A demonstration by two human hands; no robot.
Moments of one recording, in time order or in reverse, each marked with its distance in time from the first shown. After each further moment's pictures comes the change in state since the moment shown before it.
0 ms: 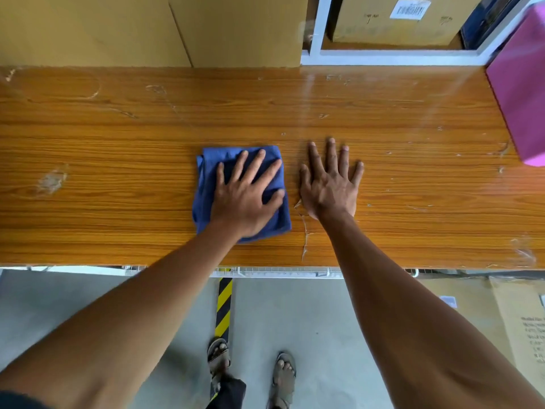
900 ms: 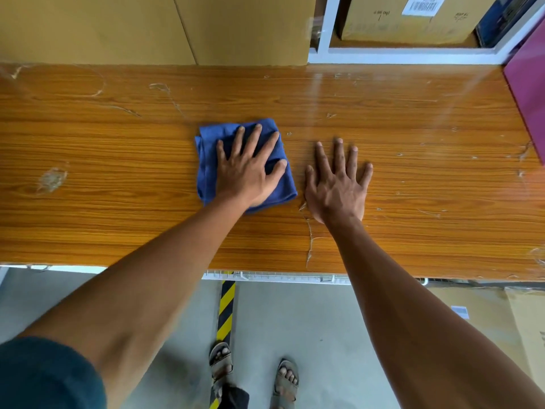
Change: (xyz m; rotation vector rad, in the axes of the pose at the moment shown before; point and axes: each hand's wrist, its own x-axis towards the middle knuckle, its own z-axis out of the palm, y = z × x) left_hand 0.054 -0.007 -0.002 -0.045 -0.042 -0.124; right_hand -0.001 0.004 0.007 -0.003 0.038 -0.009
